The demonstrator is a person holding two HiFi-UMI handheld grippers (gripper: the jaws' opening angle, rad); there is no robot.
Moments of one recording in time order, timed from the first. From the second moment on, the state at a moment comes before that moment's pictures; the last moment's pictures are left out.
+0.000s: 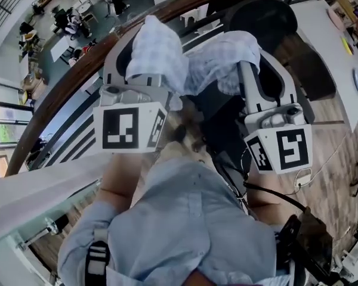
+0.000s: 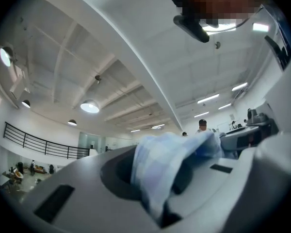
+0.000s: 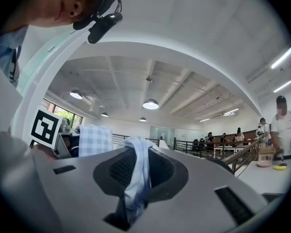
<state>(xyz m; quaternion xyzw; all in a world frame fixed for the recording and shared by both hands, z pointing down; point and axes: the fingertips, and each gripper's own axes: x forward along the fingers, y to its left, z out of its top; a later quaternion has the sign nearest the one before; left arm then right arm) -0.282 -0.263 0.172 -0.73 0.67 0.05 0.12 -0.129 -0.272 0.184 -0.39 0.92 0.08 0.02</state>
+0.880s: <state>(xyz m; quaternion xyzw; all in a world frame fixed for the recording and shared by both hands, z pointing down) -0.218 -0.479 0.055 -0.85 0.49 0.09 0.17 -0.029 -0.413 0.069 -0.60 0.79 0.16 0.03</state>
